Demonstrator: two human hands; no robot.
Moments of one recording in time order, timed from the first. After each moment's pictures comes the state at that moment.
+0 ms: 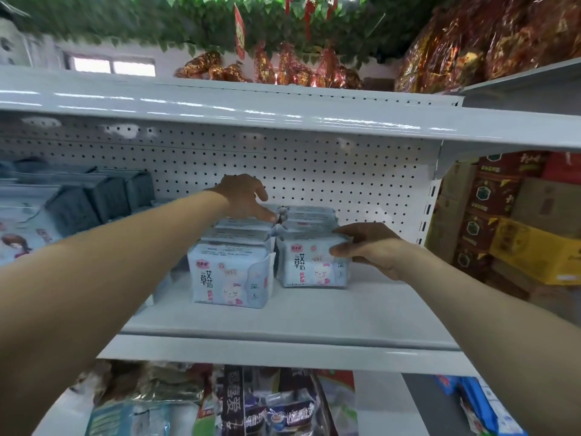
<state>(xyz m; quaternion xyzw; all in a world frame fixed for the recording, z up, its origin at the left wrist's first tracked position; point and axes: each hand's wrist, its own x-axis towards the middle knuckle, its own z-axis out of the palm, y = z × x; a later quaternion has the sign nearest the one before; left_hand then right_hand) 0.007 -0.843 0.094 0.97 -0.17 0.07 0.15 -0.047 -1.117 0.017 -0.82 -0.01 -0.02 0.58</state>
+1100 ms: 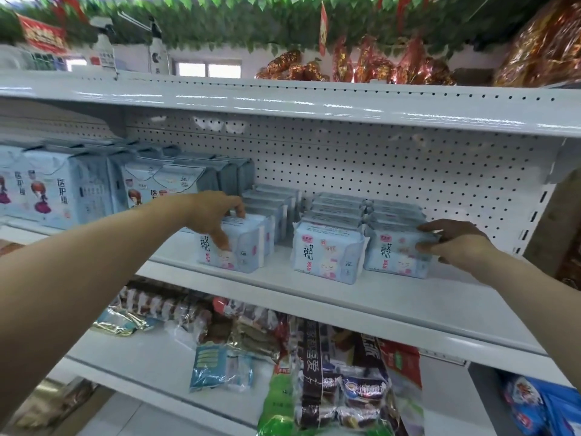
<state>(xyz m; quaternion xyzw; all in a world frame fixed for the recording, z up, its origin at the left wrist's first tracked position) -0.081 -0.638 0.063 1.00 -0.08 -0.03 0.03 -0.051 -1.094 0.012 -0.90 0.02 -0.14 0.42</state>
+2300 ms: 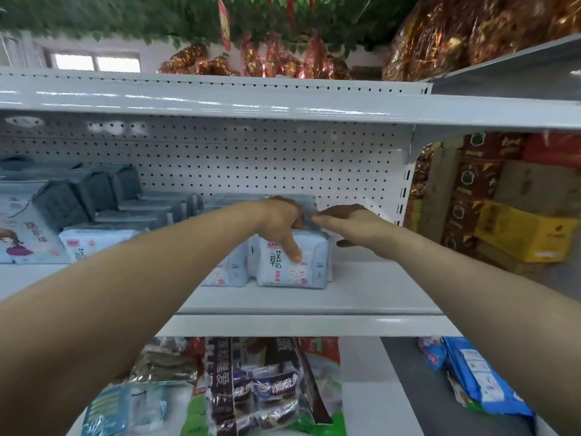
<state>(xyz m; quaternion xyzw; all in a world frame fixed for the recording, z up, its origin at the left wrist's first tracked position) -0.055 -0.933 0.073 0.96 -0.29 -0.05 0.02 -0.091 -1.119 0.037 -0.89 -0.04 -0.05 0.45</state>
